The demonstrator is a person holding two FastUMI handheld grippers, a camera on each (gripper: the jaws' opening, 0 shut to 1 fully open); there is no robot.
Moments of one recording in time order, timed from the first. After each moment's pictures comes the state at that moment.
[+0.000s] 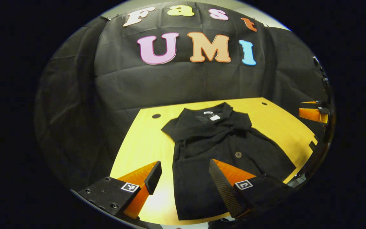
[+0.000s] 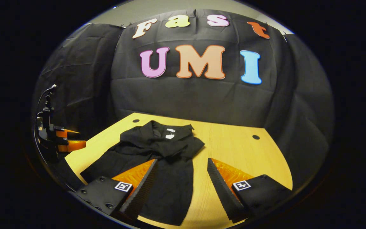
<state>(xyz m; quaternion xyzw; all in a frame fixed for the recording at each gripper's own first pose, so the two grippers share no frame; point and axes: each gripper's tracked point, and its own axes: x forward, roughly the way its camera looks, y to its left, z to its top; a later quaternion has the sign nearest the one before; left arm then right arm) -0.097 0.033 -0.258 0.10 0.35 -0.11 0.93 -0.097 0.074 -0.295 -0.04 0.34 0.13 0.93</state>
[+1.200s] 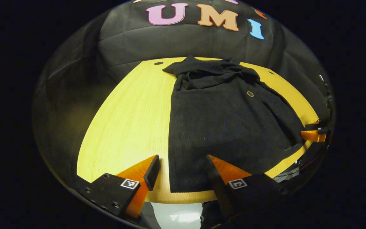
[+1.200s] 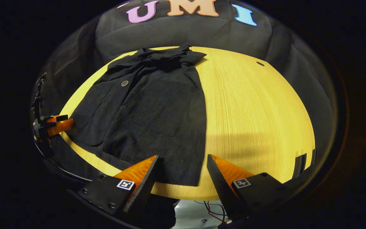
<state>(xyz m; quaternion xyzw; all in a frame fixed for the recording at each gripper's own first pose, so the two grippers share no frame) -0.204 0.057 -0.376 0.07 0.48 -0.08 0.87 -0.242 0.061 -0.467 -0.04 0.57 0.09 0.81</state>
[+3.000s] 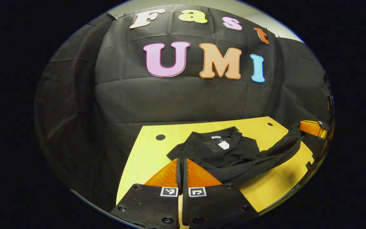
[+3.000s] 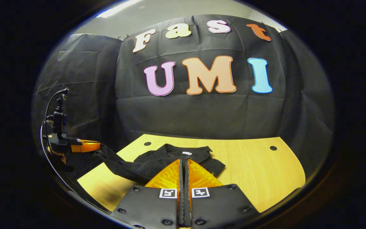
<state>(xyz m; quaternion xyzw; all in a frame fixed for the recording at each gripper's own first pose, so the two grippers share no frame) 0.041 0.035 -0.196 0.07 0.29 -0.11 0.95 -0.006 0.146 -0.233 0.03 0.25 0.16 0.95</state>
